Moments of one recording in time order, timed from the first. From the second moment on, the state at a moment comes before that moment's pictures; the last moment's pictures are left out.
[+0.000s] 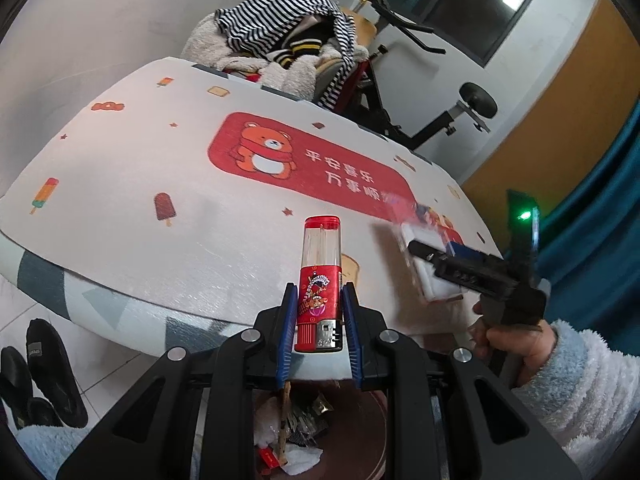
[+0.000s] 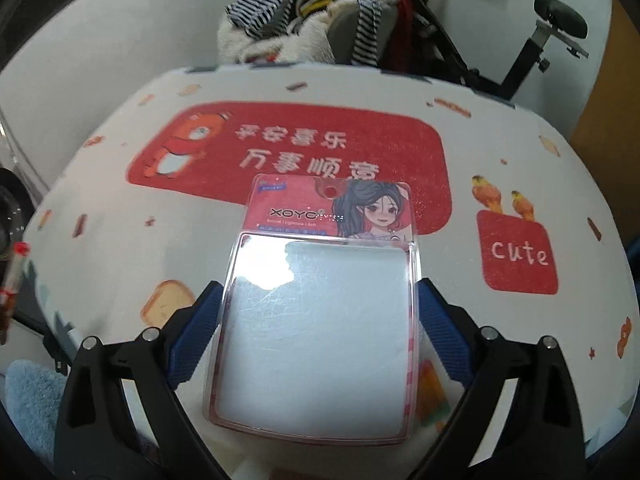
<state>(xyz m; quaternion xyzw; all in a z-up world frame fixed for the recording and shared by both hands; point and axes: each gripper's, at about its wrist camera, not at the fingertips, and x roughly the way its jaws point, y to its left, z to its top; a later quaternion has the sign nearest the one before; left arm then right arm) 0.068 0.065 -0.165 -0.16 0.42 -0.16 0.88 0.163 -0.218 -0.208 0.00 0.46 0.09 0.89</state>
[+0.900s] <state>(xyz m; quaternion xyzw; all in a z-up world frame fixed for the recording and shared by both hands) 0.016 0.009 -0.174 -0.09 0.46 -0.21 0.86 0.008 -0.248 -0.135 0.09 0.38 0.16 0.91</state>
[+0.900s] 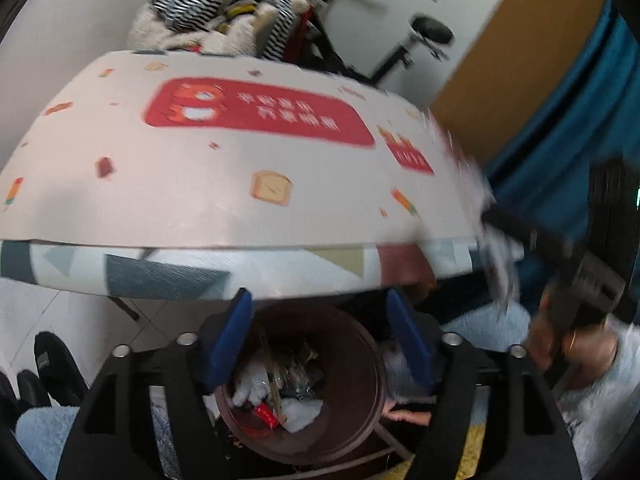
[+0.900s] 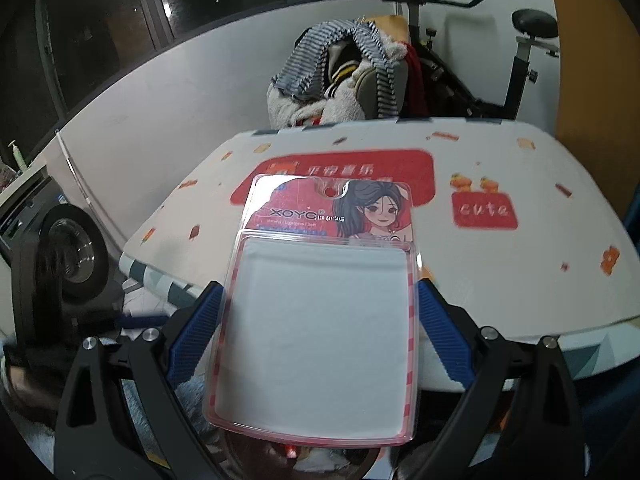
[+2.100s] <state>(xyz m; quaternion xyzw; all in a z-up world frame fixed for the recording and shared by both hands) 0.002 0.072 -0.132 -0.11 0.39 -0.12 0.91 0.003 -0.197 -0.173 0.10 0.47 0.19 0.85</state>
